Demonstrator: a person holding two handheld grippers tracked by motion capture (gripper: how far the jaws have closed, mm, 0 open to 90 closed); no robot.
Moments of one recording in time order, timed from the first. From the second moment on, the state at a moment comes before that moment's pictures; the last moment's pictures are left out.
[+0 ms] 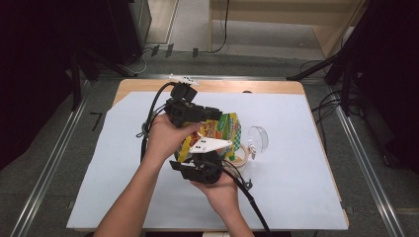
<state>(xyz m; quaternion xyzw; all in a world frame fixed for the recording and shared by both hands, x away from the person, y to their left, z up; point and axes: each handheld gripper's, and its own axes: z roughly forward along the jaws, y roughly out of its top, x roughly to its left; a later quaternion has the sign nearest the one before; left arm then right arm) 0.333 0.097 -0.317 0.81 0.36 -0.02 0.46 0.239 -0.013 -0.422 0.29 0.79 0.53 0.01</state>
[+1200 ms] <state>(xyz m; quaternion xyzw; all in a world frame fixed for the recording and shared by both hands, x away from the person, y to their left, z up) 0.336 0.093 -0.325 0.82 0.36 -0.04 0.44 0.242 -0.020 -0.428 0.28 0.81 0.52 0.03</state>
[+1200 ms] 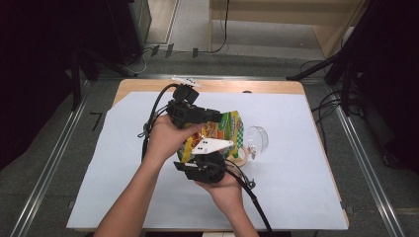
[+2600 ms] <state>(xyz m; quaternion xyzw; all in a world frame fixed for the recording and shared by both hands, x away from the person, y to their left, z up) 0.333 0.096 -0.320 0.82 0.36 -0.05 0.45 0.235 -0.018 -0.419 0.29 0.80 0.52 0.00</state>
